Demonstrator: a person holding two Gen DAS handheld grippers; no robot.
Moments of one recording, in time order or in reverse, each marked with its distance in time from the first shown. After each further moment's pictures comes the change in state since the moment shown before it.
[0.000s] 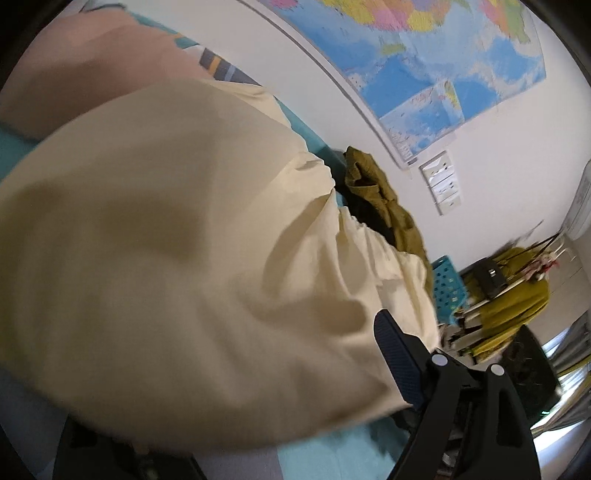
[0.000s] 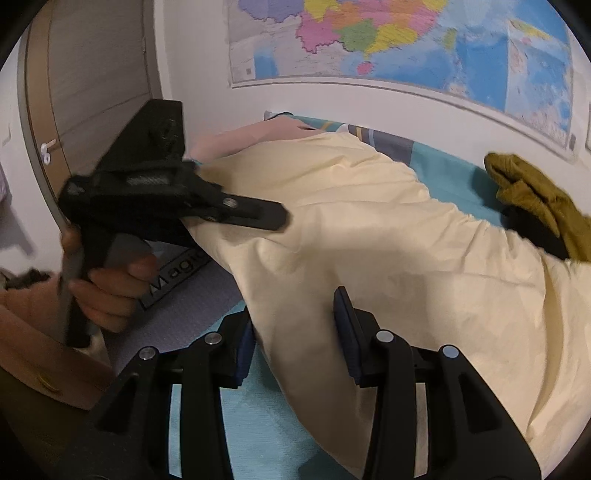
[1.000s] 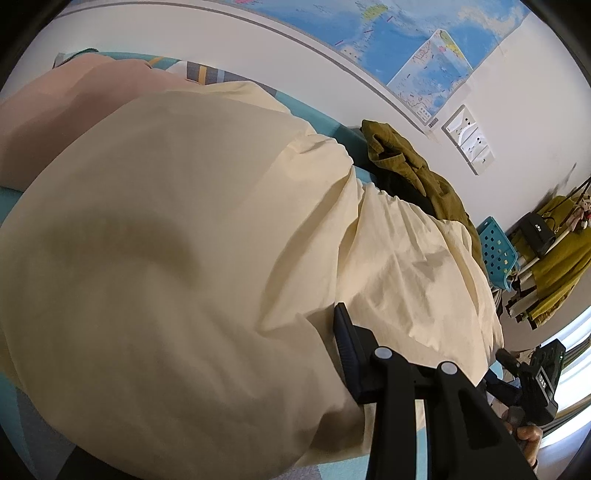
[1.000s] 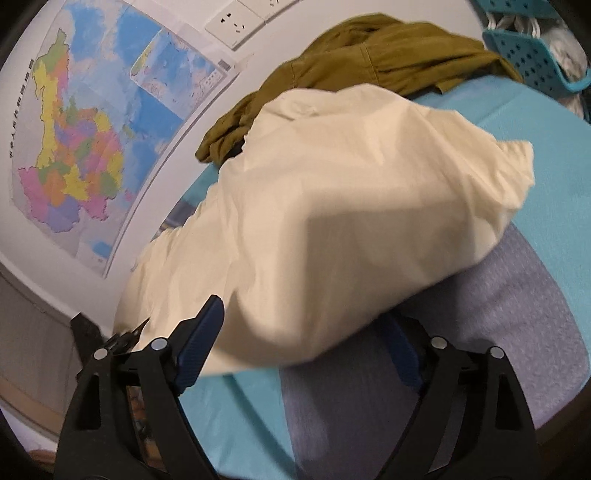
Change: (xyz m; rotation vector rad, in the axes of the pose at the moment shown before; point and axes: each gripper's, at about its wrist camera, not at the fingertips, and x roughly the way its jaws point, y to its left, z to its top) left arm 0.010 -0.008 0.002 0.162 0.042 0.197; right arm -0.128 -0.133 -0.144 1.008 -0.220 -0.223
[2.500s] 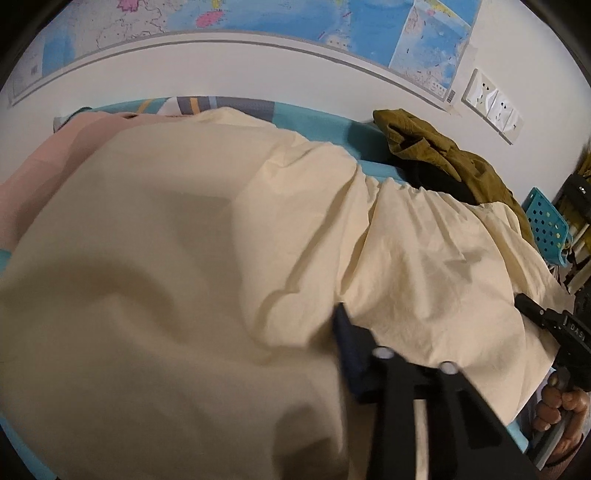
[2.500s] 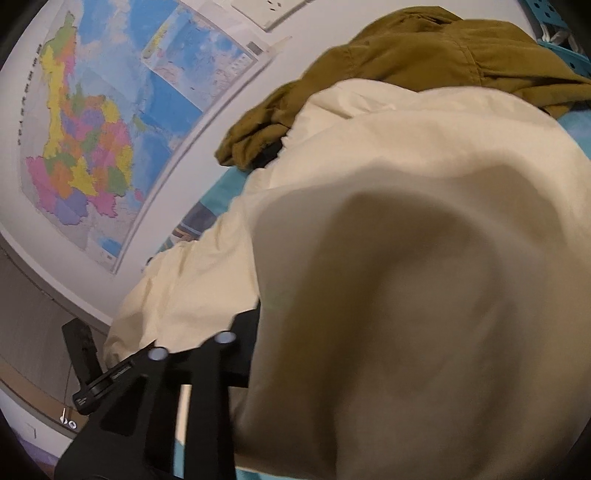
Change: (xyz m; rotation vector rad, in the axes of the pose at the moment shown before) left arm 0.023 -0.038 0.013 0.148 -0.034 0.261; right arm 0.066 0.022 0.042 -0.069 0.032 0.106
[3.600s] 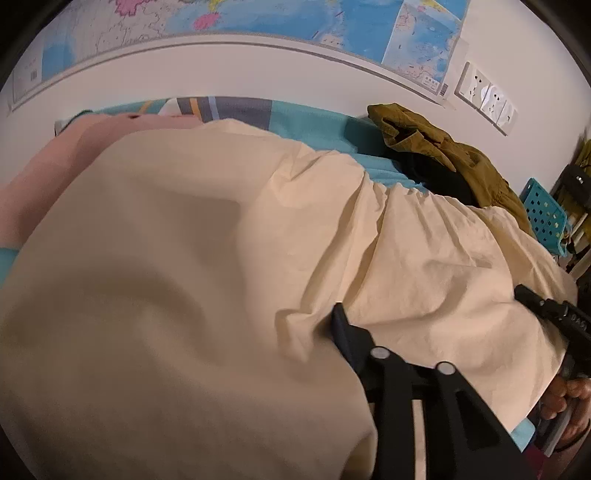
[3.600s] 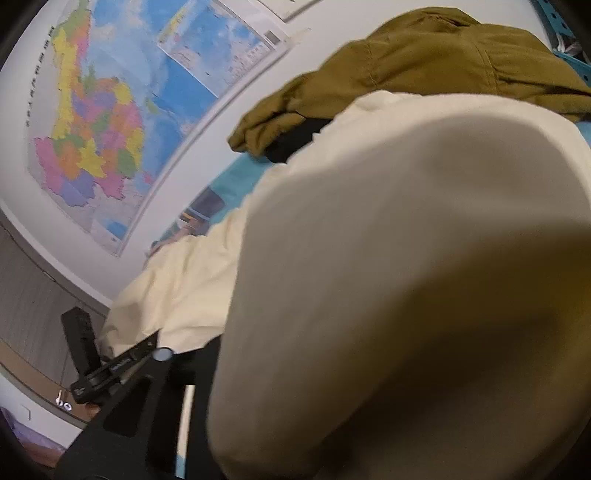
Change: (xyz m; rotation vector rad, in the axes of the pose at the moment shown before) left arm -0.005 -0.001 -0.011 0.029 0.004 0.003; right arm -0.011 0.008 0.000 -0.048 0.044 0.020
